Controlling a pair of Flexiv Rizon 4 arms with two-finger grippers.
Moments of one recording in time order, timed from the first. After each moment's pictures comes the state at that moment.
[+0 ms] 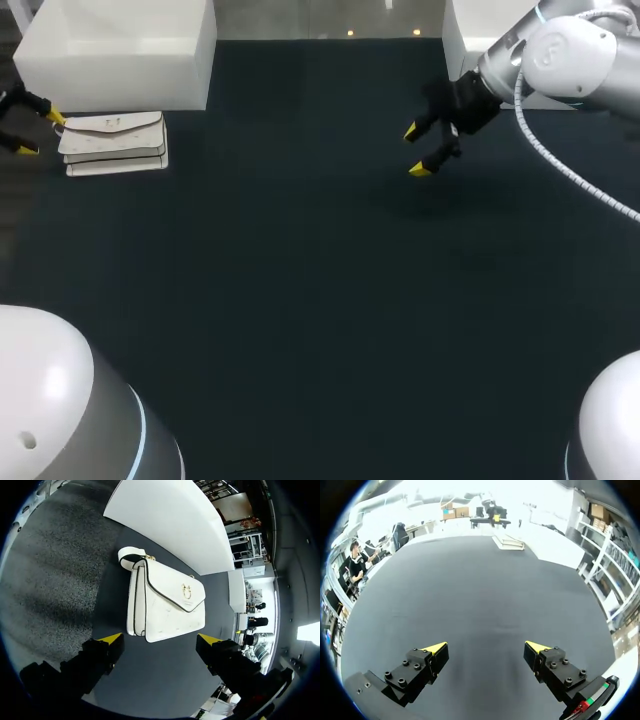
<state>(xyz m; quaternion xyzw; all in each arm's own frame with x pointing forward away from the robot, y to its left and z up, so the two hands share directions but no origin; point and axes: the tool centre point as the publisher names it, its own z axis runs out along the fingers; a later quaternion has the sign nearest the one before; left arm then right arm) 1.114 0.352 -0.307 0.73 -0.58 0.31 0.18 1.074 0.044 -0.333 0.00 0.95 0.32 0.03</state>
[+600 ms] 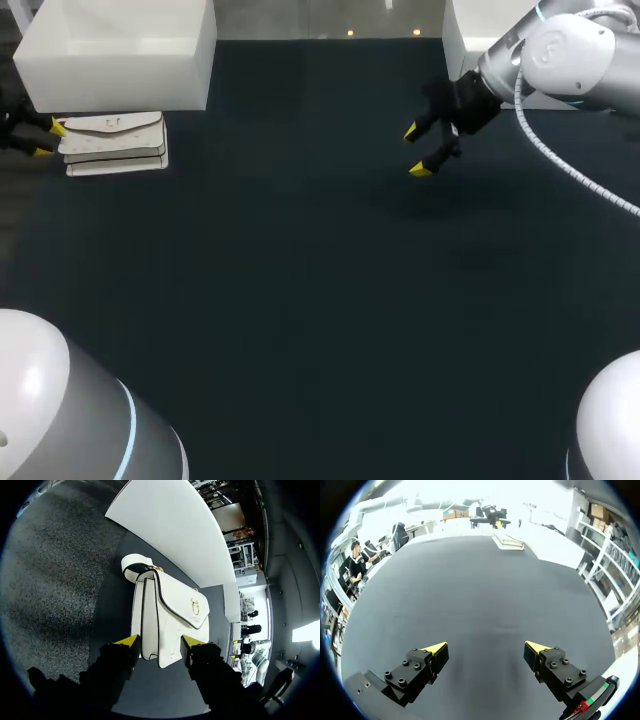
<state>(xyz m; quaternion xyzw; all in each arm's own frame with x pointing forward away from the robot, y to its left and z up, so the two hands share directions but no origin) 1.138 0.350 -0.339 0.73 -0.55 0.37 0.17 1.073 0.044 -0.333 0.00 0.95 0.32 0.03</state>
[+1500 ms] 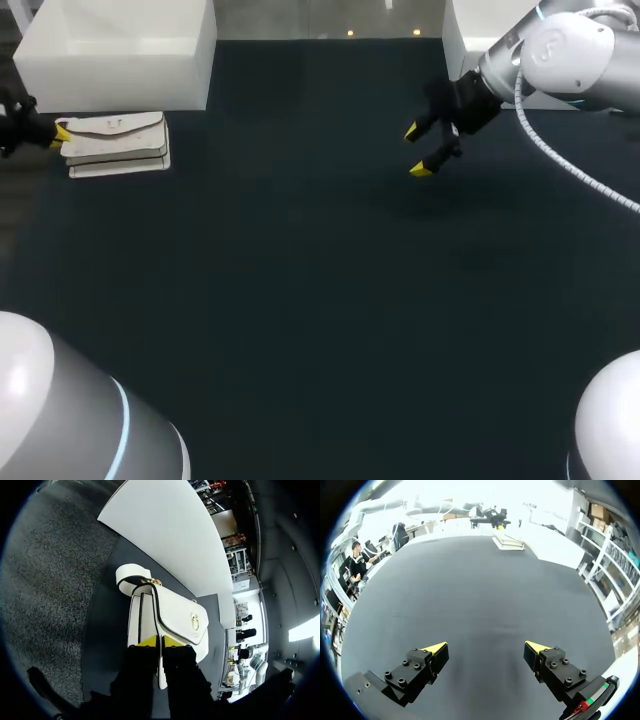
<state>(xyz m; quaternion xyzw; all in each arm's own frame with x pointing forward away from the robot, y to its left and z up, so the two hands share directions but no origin) 1.157 0.338 -0.351 0.71 -0.54 0.42 0.16 1.073 0.044 -0.332 0.00 0.95 0.32 0.03</state>
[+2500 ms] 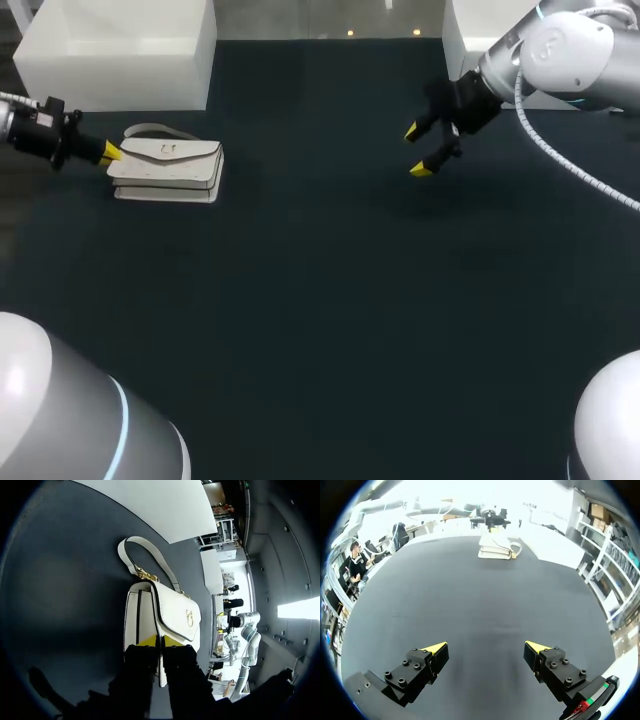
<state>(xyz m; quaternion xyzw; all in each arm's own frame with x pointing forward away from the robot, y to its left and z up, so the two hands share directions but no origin) 1.101 0.230 -0.350 0.64 -0.60 0.39 0.28 1.073 0.043 -0.332 0.00 0.95 0.32 0.03</state>
